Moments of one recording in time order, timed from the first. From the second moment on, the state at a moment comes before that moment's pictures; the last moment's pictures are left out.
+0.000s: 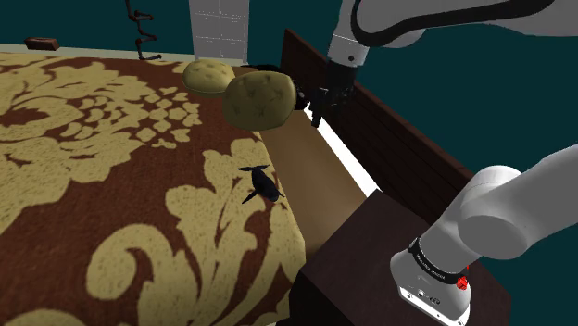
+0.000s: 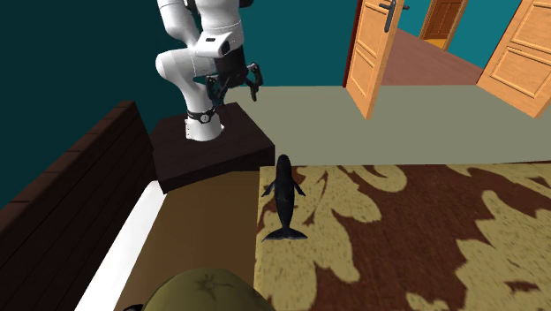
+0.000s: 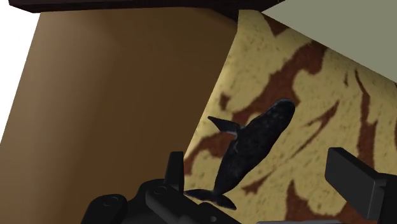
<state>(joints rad) 0.02 -0.39 0.02 -2.34 0.13 1.90 0.03</state>
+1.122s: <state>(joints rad) 0.04 0.27 0.05 -2.06 0.26 2.16 0.18</state>
